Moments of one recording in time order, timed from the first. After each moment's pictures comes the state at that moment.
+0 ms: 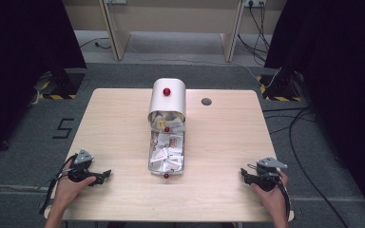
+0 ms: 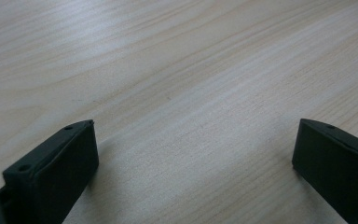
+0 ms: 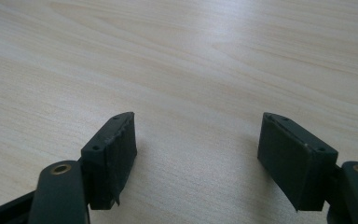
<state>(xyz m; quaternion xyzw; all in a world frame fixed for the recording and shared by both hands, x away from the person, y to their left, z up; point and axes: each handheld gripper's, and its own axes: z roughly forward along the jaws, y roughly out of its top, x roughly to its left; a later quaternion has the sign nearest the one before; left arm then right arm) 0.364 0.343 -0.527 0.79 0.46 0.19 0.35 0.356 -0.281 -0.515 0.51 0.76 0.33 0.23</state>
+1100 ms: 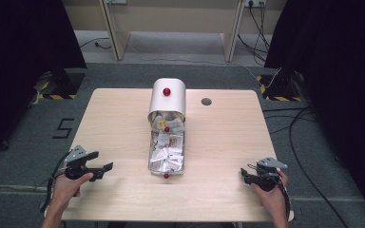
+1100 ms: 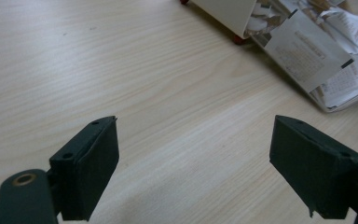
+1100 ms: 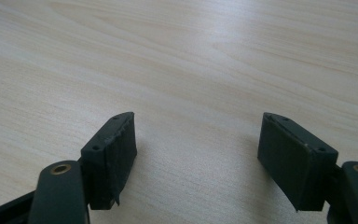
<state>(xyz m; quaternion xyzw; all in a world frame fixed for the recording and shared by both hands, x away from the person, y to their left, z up) 0.356 0.335 -0.492 0.76 0.44 0.18 0.46 0.356 -0.281 -0.515 0.51 0.76 0.33 0.23</state>
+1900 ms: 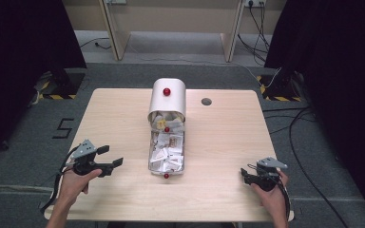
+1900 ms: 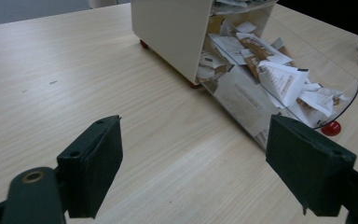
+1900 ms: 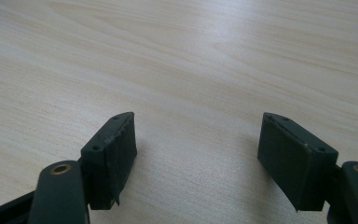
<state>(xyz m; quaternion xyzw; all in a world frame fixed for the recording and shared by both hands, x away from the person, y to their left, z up) 0.356 0.298 -0.459 0.76 0.39 0.18 0.49 0.356 -0.280 -0.515 0.51 0.76 0.33 0.23</state>
